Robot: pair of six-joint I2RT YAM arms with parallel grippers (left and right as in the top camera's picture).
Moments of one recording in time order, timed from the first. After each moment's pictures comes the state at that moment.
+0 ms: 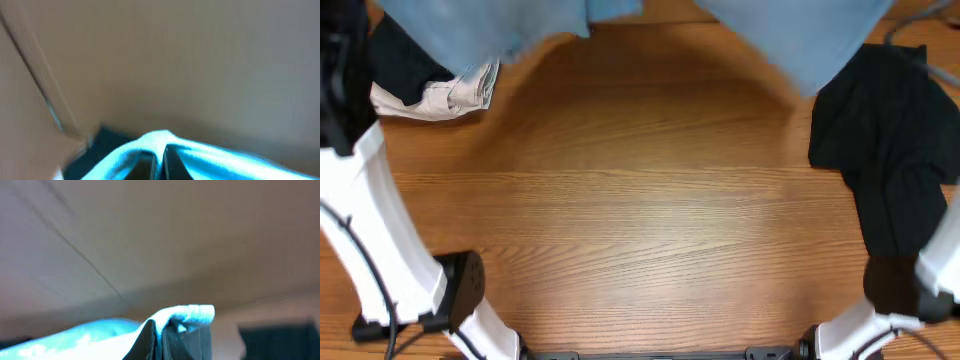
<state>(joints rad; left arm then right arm) 0.12 1.93 2.83 -1.16 -0.04 -0.15 -0.20 1.89 2.55 -0.99 -0.25 0.25</state>
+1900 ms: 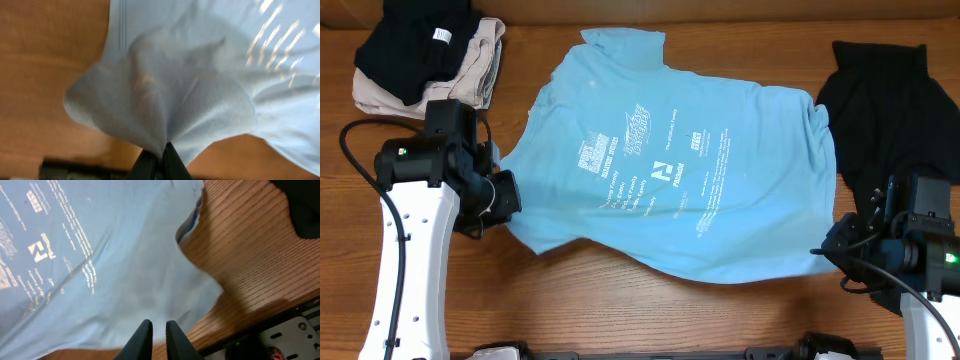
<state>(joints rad) 0.07 1.41 1.36 -1.42 0.09 -0.23 -0.20 0.98 1.10 -1.42 -0.14 0.51</state>
